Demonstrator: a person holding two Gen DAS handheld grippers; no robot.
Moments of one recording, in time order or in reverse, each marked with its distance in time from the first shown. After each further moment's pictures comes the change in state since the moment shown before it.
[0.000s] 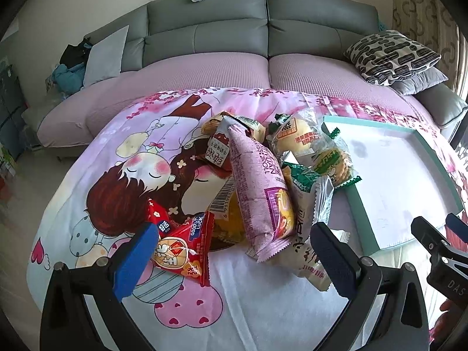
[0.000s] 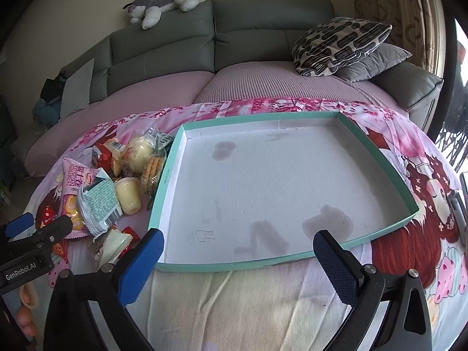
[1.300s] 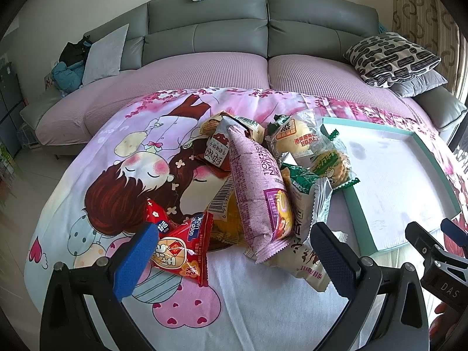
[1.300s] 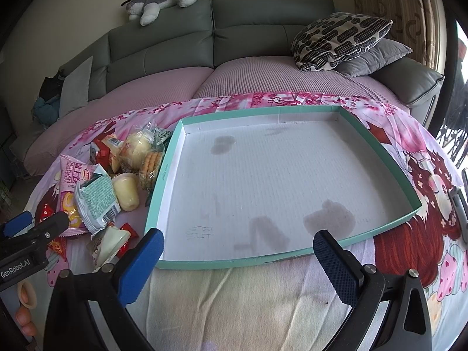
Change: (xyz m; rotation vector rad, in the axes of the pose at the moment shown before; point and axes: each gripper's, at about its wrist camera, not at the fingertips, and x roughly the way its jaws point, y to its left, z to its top) left arm 0.000 0.001 0.000 -0.007 -0.003 -0.010; right arm 0.005 0.000 -0.002 0.008 0.015 0.001
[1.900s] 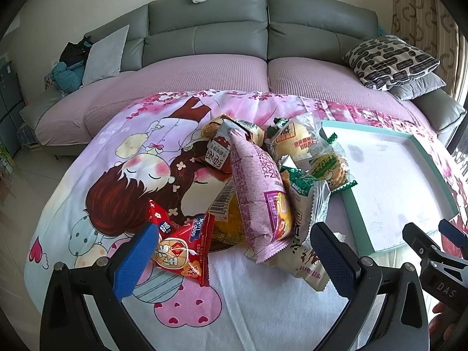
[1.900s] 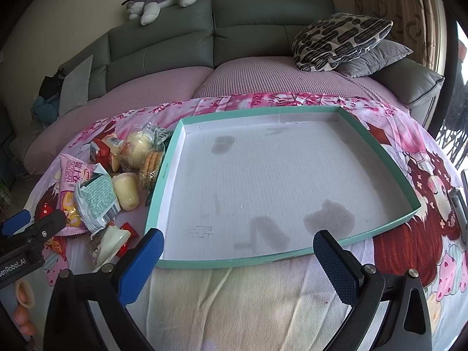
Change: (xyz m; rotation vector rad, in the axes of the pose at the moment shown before) left arm -0.005 0.002 0.002 -0.011 -0.015 -0.009; right arm -0.003 0.001 -0.001 -0.005 -0.022 0.003
